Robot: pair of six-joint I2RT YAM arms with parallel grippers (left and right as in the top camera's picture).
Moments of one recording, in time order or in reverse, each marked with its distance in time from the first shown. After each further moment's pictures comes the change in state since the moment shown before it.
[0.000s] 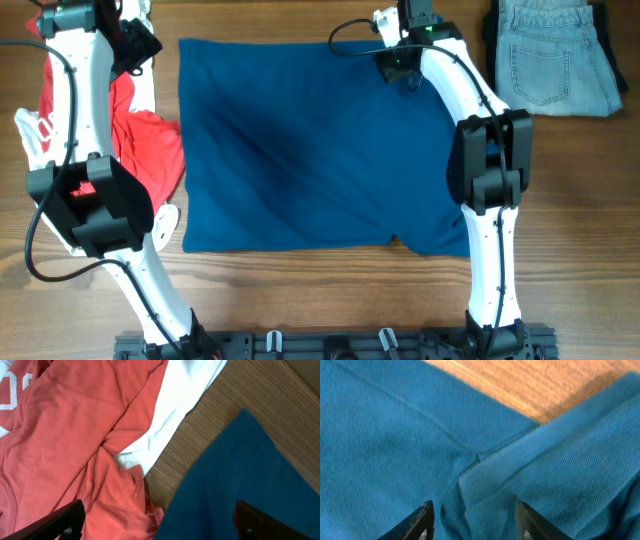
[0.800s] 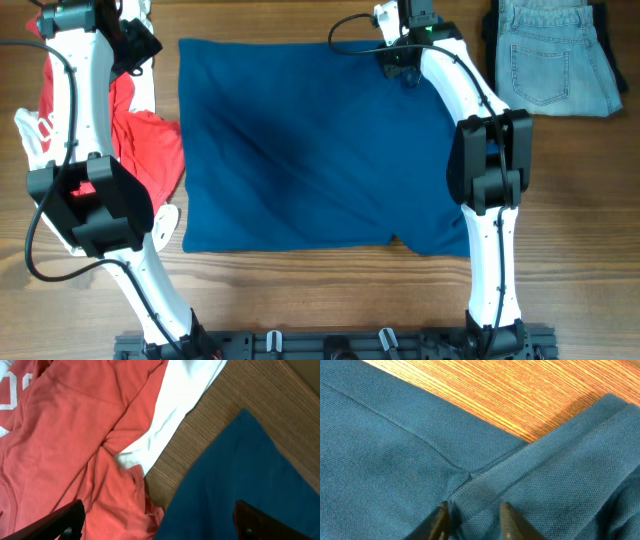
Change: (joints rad) left arm 0.000 0.000 0.000 0.000 0.000 0.000; right arm 0.000 0.000 0.000 0.048 0.000 0.016
